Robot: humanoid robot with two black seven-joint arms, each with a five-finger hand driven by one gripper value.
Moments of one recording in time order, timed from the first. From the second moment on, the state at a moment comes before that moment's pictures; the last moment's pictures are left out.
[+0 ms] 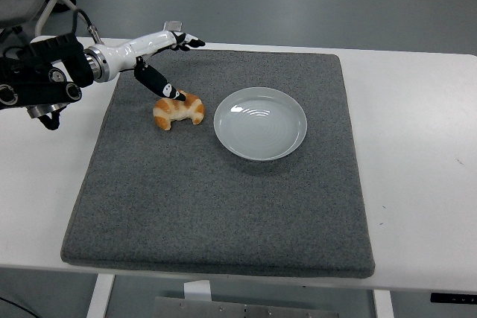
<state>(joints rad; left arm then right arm) -1.43 0.60 0.53 -1.16 0.49 0.26 -0.34 0.02 0.00 -0.14 0.12 0.04 -0.03 -0.06</state>
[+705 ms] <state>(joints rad) -1.27 0.51 0.51 -1.02 0.49 0.33 -0.38 0.02 0.00 -0.14 0.12 0.04 -0.03 -0.06</state>
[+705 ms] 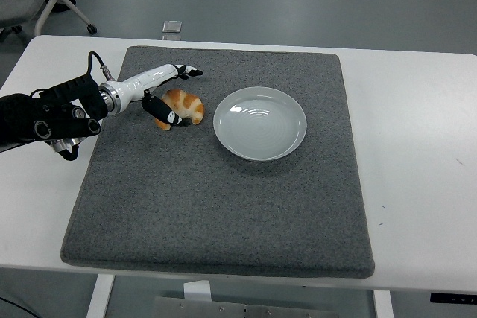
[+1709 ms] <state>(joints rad) -1.20 0.49 0.42 -0.96 0.49 0.33 -0.42 0.02 0.00 -0.14 0.12 0.04 -0.03 -0.06</state>
